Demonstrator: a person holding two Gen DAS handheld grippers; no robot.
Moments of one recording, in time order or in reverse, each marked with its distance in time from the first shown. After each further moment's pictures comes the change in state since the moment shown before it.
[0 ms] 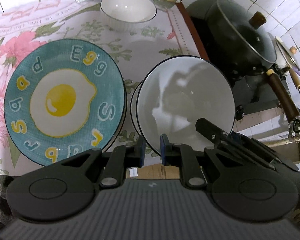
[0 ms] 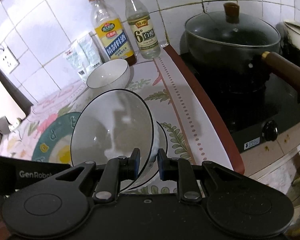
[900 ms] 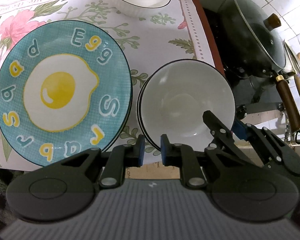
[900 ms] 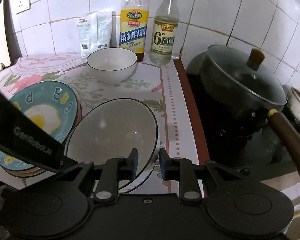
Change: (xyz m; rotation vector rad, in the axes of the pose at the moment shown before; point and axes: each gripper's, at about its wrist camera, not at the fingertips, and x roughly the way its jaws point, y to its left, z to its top) left arm 0.021 0.015 0.015 -0.081 0.089 -0.025; right arm 0.025 0.029 -0.005 -0.372 -0.039 -0.182
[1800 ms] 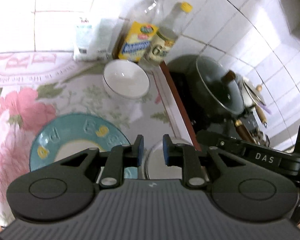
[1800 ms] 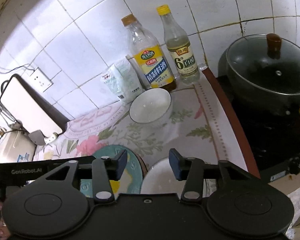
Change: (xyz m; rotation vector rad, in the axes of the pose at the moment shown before) left arm -0.106 0.047 0.047 0.132 -0.313 -0.190; right arm -0.023 -0.036 0.065 0.377 -0.020 0.402
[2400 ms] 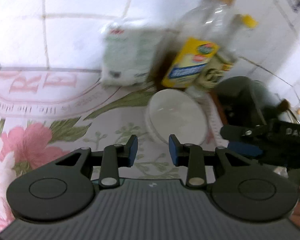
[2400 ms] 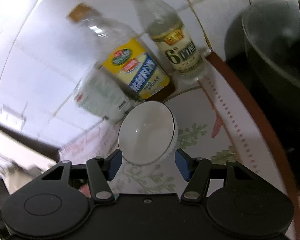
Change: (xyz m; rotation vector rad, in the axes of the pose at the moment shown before) left arm 0.096 0.068 0.061 -0.047 -0.047 0.160; right arm 0.120 -0.030 0.068 0.262 0.092 0.036
